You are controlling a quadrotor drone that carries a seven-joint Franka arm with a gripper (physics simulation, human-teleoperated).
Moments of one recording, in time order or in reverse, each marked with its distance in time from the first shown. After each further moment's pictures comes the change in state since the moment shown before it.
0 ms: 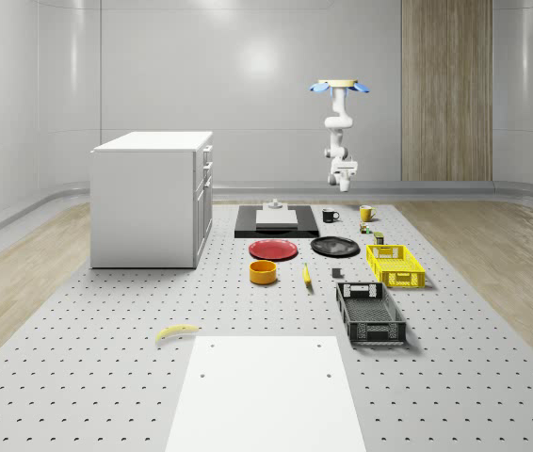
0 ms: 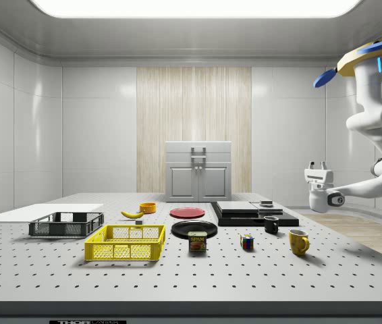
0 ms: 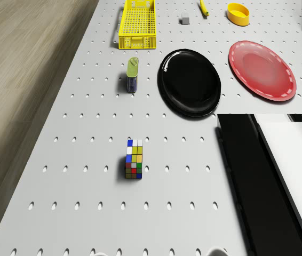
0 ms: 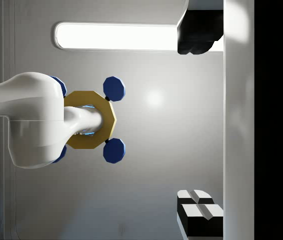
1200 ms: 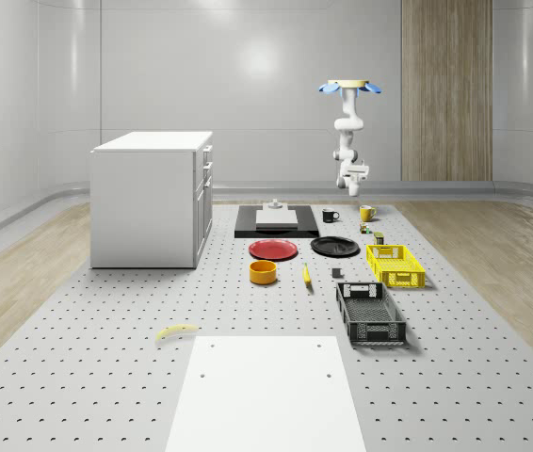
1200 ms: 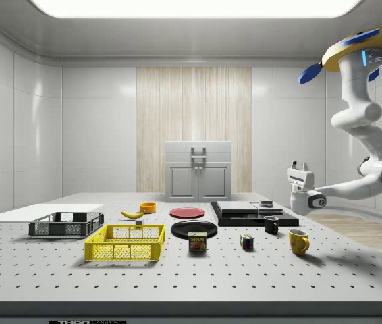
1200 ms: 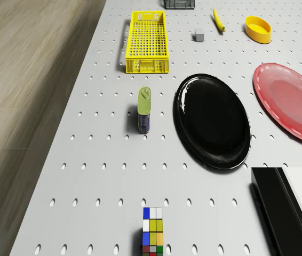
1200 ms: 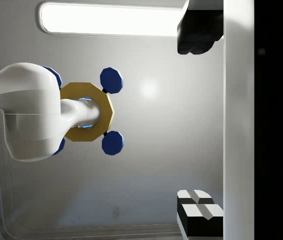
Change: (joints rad) arm -0.015 -0.013 0.046 -0.014 -0.063 0.018 0.008
